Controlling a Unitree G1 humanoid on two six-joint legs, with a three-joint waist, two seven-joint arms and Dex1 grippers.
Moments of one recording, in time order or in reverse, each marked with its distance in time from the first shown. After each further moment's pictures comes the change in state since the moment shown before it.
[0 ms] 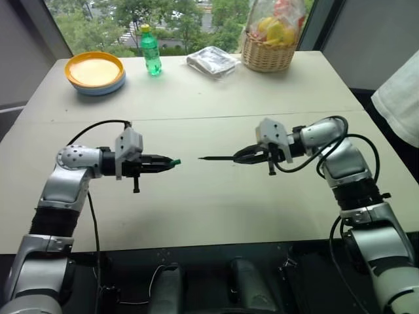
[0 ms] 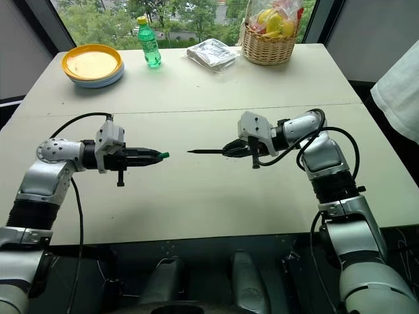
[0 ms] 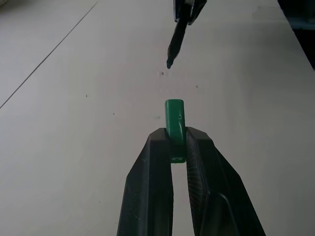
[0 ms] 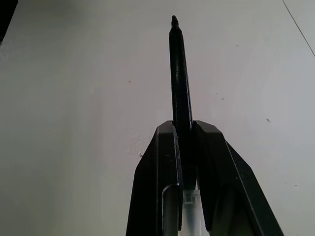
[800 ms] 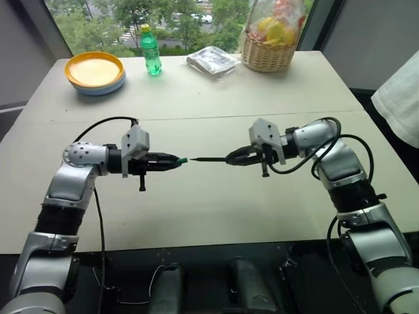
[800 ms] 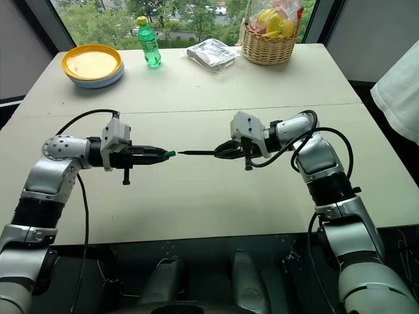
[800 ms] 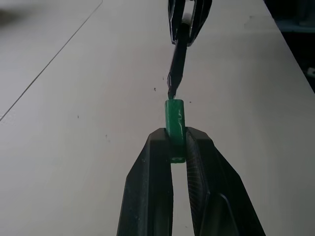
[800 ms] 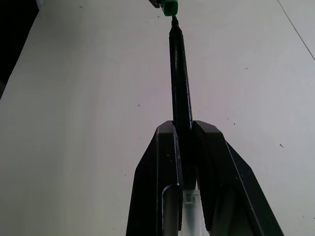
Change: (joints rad) left arm -0.021 -0.021 -0.018 -0.046 -0.002 0.029 0.014; right arm 0.000 0.009 0.034 -0.056 0.051 0.049 -0.034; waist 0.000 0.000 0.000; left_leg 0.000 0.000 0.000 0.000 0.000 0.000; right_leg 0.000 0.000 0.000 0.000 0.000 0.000
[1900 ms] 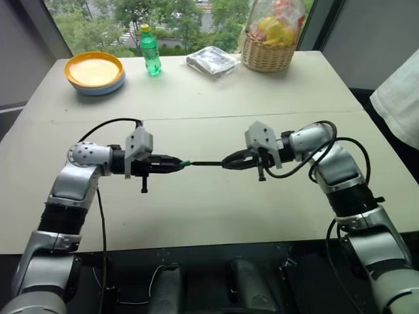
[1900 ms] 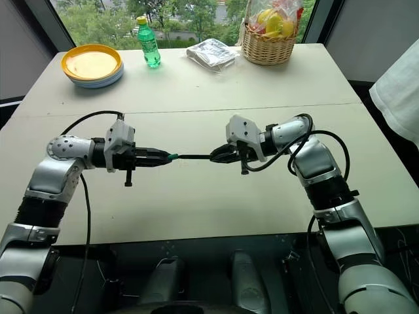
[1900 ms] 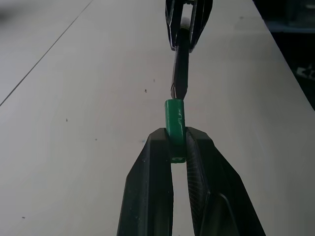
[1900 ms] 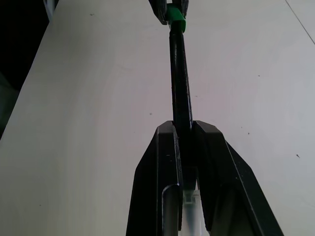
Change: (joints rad) left arm -0.008 -0.009 -0.020 0.000 0.002 0.007 -0.026; right arm 0.024 0.004 0.026 -0.060 0.024 0.042 -0.012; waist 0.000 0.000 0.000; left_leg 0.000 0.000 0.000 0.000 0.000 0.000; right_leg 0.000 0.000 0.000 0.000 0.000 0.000
